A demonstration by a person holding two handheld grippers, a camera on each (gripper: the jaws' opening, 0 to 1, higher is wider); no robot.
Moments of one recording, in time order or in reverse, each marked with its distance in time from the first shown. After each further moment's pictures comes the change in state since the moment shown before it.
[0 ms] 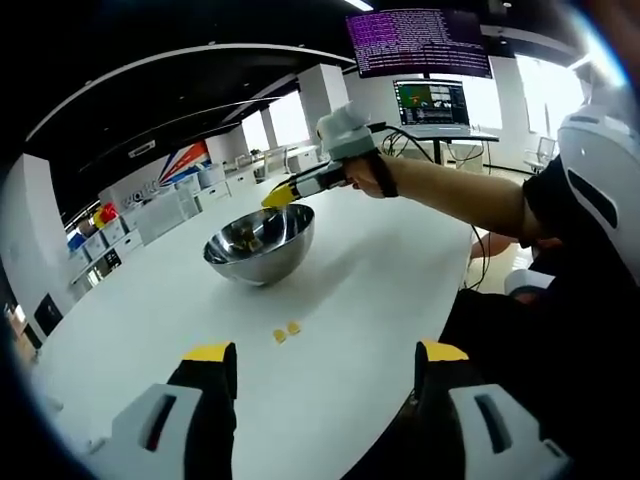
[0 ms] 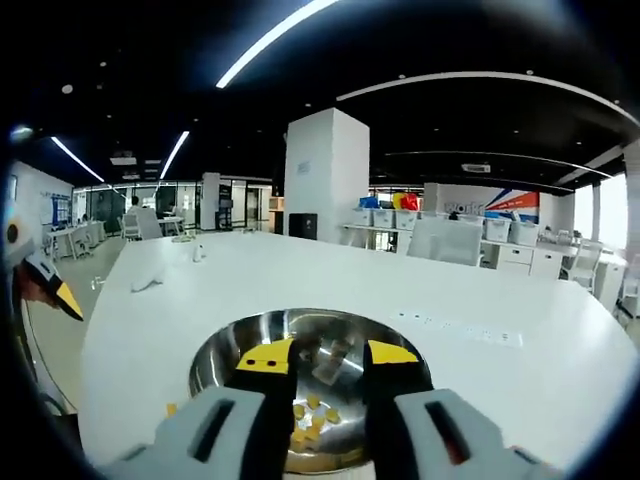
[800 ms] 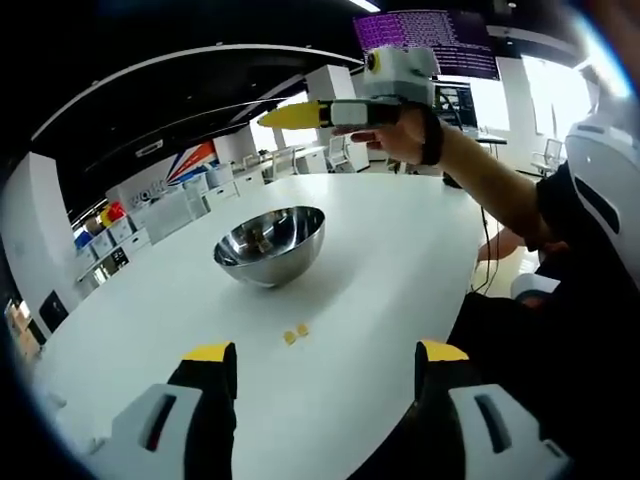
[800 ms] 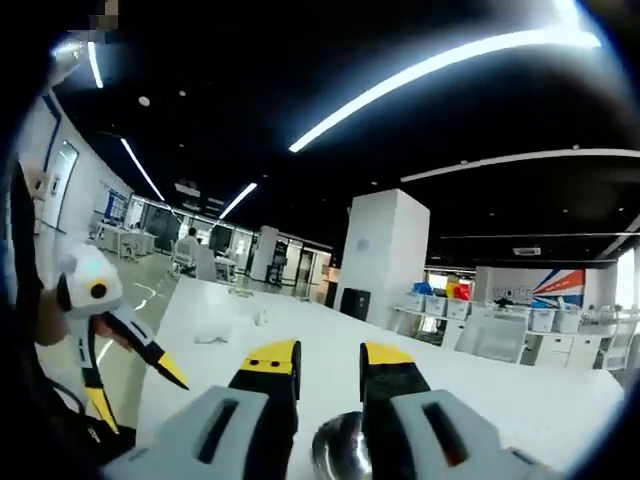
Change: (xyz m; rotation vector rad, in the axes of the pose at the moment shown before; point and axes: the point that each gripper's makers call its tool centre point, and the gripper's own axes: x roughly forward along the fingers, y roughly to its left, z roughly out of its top) left arm -0.003 0.009 0.004 -0.011 -0.003 0.036; right arm -0.068 0.127 0.106 -0.183 -0.307 0.297
